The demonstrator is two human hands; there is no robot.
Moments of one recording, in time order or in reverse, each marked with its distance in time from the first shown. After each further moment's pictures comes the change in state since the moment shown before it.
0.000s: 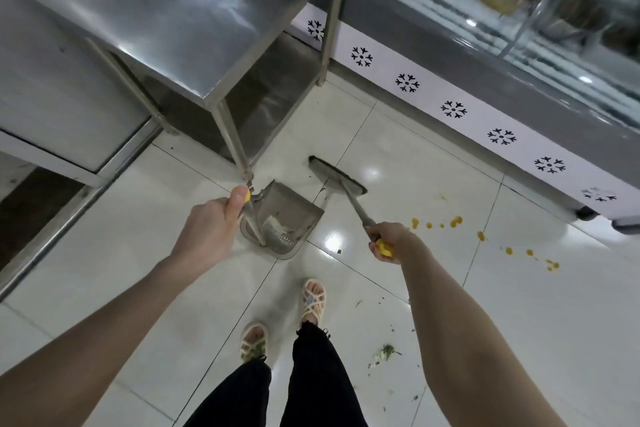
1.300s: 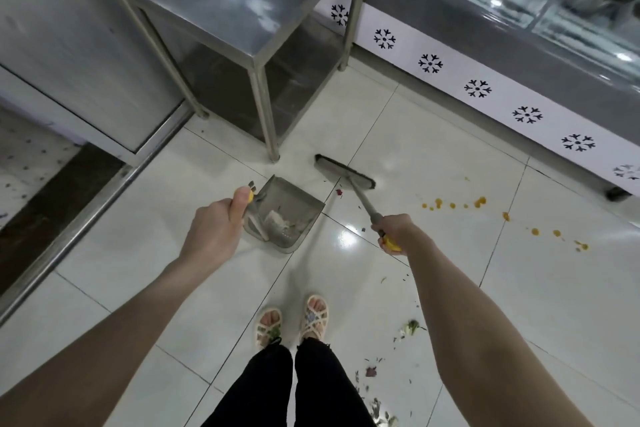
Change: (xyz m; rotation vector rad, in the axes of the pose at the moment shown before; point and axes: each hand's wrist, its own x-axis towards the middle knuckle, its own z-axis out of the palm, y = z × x) left_hand -0.092 -0.086 -0.024 0.017 0.065 -0.045; right_hand -0.047 0.091 0.067 -0.154 0.066 -0.097
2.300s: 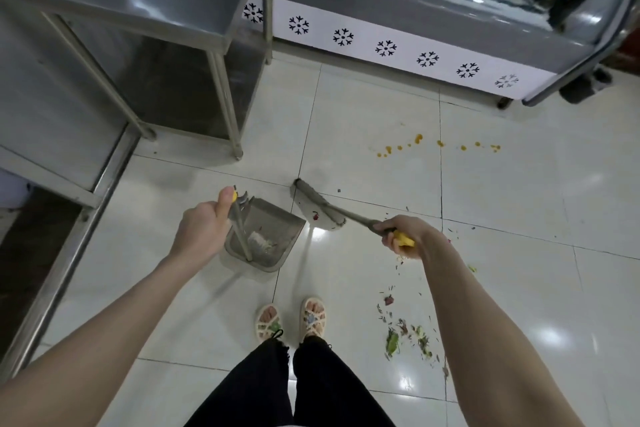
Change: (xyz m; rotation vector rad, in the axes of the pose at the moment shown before) left_hand -0.072 -0.121 -0.087 0.096 -0.235 0.228; right_hand -0.168 0.183 0.088 0.508 -0.087 0.084
